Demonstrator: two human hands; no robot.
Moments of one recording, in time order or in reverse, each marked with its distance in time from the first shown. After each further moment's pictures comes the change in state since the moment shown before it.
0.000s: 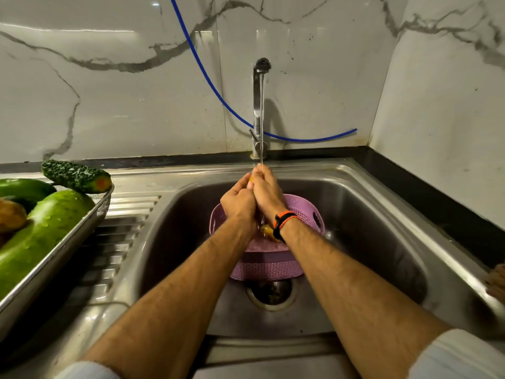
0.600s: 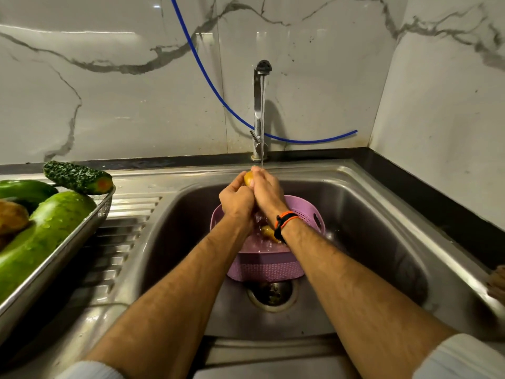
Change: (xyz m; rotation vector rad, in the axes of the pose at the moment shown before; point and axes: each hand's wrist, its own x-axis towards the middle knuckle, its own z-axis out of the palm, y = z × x) left_hand -0.002 0.011 0.000 0.049 -0.027 0.038; right_hand 0.003 -0.002 0.000 0.005 0.046 0.039
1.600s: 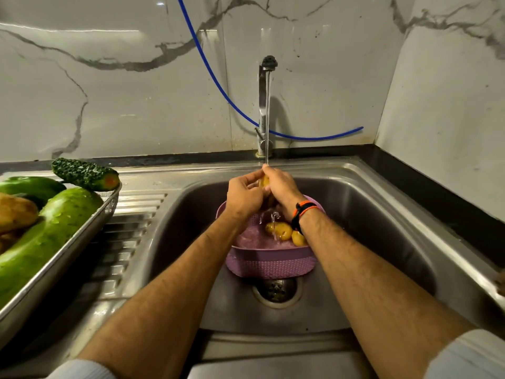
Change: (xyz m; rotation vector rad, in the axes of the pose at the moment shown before) left_hand 0.005 0.005 -0.014 0.451 -0.220 0.105; right_hand 0.014 0.000 -0.020 0.021 -0.113 0.143
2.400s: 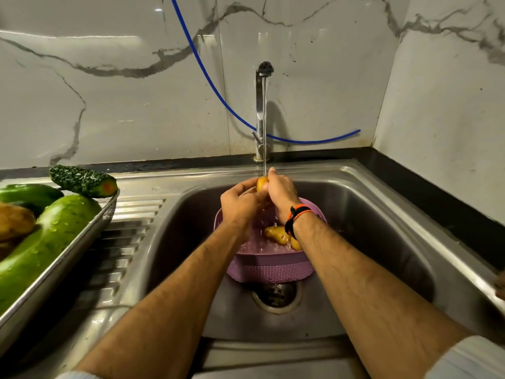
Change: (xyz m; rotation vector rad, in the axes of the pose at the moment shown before) left_hand -0.007 -0.008 0.005 -0.234 0.128 -0.020; right_hand -0.001 -0.001 0.011 0.063 0.146 0.093
